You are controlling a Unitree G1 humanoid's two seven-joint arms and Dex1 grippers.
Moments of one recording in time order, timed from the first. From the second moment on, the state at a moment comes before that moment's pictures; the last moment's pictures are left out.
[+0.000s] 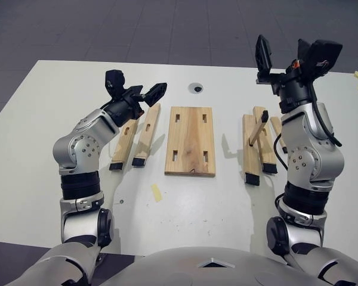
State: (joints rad) left arm -0.46 0.26 0.23 -0.06 -0.67 0.83 -0.33; right arm -0.37 -0.17 -0.19 -0.35 0.37 0.51 0.04
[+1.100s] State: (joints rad) left arm -0.46 0.26 0.22 -0.07 -0.67 0.83 -0.33; right arm -0.26 -0.20 -0.16 -0.23 0.28 0.42 0.06
